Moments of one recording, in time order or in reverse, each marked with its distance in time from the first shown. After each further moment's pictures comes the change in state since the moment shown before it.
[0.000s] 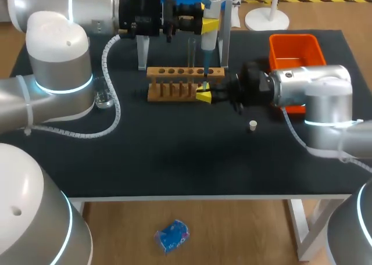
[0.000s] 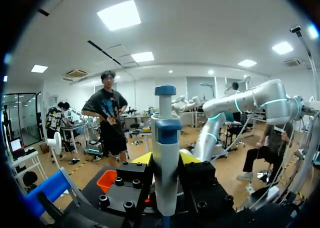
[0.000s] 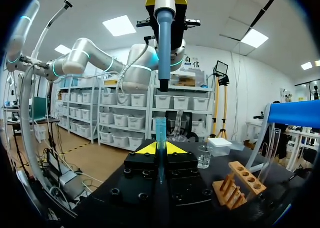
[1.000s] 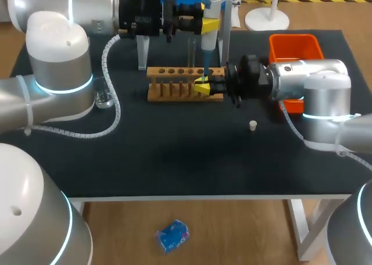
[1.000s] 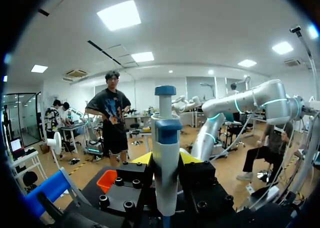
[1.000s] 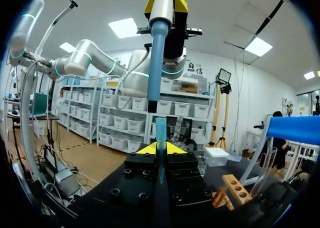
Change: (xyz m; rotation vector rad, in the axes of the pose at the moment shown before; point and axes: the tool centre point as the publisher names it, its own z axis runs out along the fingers) left arm 0.000 0.000 0.000 0.000 0.000 0.000; right arm -0.011 0.021 0.004 -0.040 0.011 -0.061
